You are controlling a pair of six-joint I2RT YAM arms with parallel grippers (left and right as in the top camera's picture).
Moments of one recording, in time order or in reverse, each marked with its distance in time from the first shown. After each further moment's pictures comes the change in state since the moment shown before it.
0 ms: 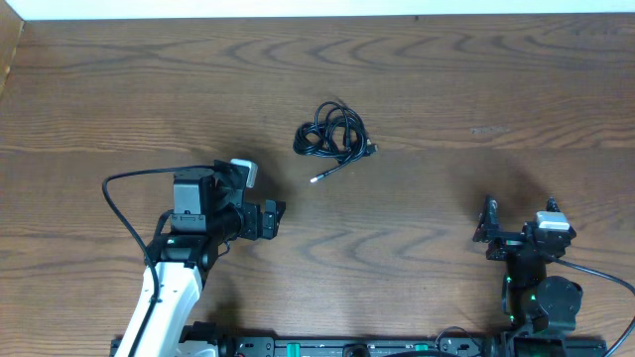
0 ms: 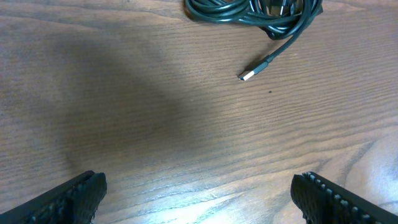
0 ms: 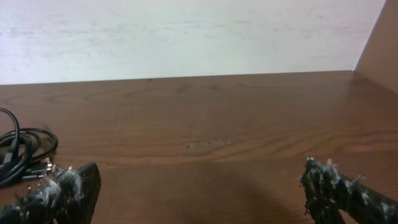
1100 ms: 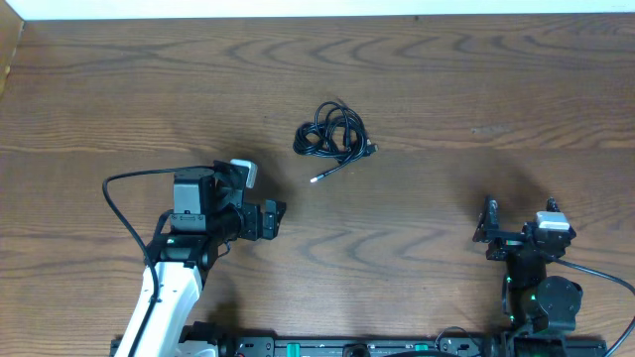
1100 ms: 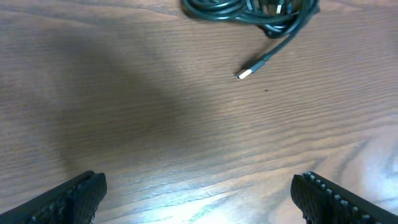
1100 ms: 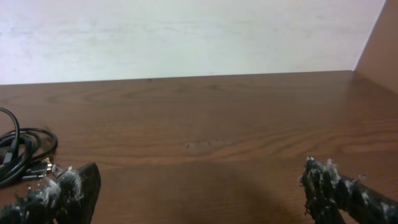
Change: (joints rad) left arm 0.000 0.000 0.006 -0.014 0.027 -0.005; right arm 0.000 0.000 0.000 0.000 0.000 0.000
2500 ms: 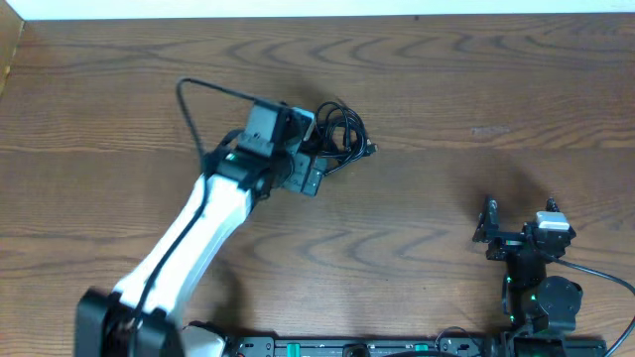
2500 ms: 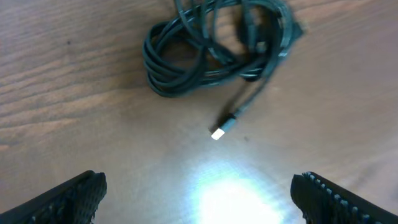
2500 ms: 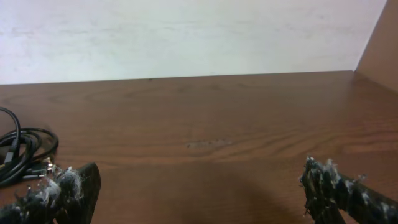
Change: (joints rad) left arm -0.333 0.411 0.549 -0.266 -0.348 -0.009; right arm 0.000 0.000 0.000 0.000 -0.003 0.000
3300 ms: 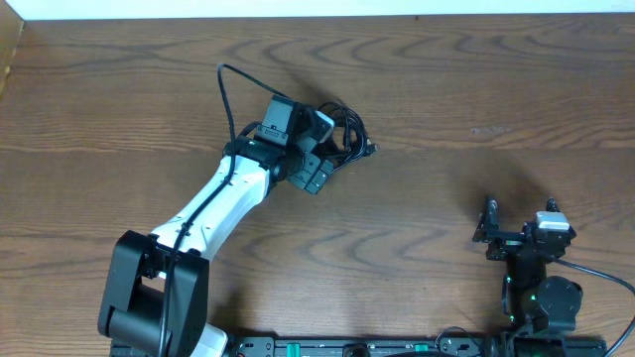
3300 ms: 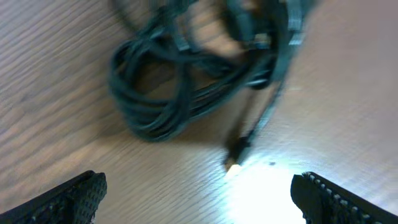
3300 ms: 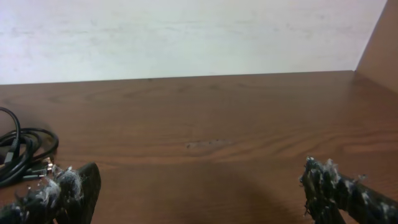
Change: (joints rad) left arm 0.000 0.178 0.002 0.149 0.055 0.278; right arm 0.000 0.000 0.000 0.000 0.000 0.000
